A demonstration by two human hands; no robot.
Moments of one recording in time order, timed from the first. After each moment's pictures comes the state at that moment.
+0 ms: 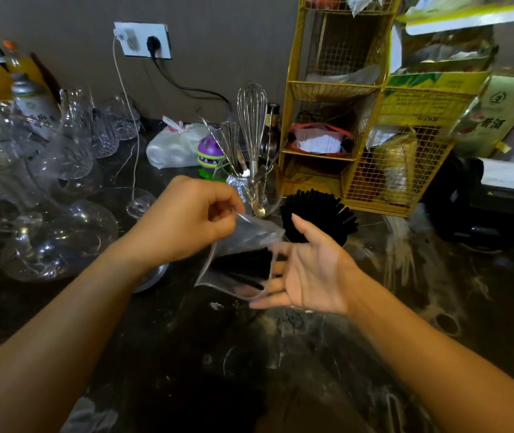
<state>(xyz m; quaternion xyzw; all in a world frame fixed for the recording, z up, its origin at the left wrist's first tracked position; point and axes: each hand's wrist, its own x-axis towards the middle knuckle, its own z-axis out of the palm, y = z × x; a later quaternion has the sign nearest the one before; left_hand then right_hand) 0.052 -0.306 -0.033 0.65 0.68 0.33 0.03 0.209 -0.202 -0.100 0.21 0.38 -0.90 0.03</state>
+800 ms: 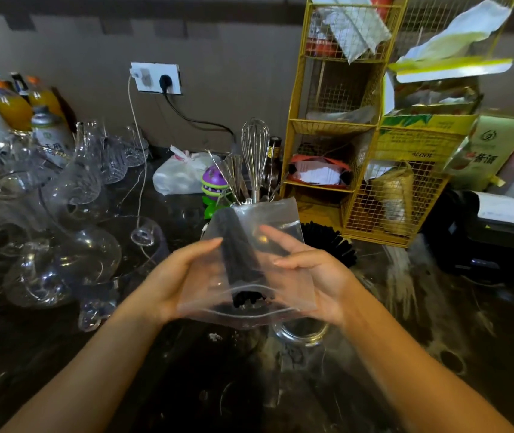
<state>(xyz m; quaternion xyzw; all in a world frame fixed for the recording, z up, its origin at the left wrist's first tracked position) 0.040 -0.303 -0.080 0.27 0.41 0.58 0.65 0.199 -0.193 -0.074 0.13 0.41 -0.90 -0.09</state>
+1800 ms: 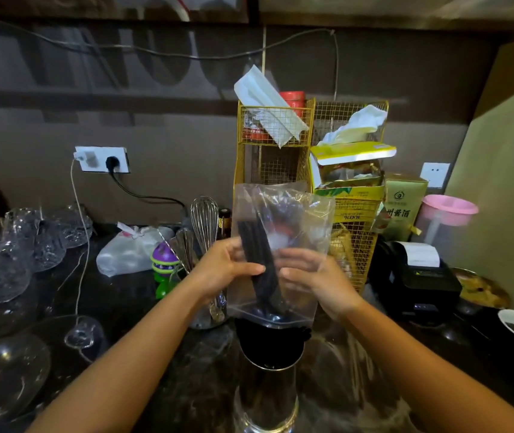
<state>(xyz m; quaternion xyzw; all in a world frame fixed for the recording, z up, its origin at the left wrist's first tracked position) 0.054 -0.159 -0.029 0.57 0.49 0.54 0.39 0.228 -0.107 -0.035 0.25 0.67 -0.60 -0.36</state>
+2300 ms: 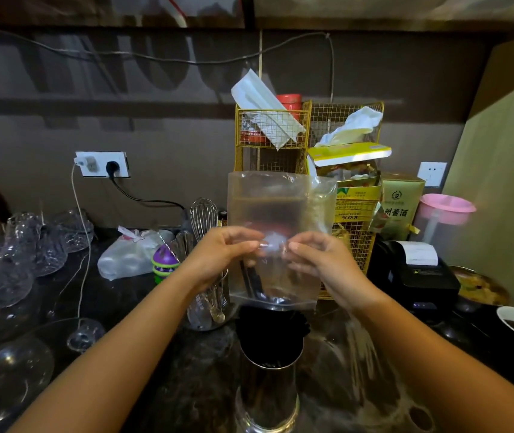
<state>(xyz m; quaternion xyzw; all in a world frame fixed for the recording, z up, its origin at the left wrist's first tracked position) 0.051 -0.160 -0.008 0.56 0.50 0.55 0.37 0.232 -0.105 -0.012 0.28 0.65 -0.58 -0.42</state>
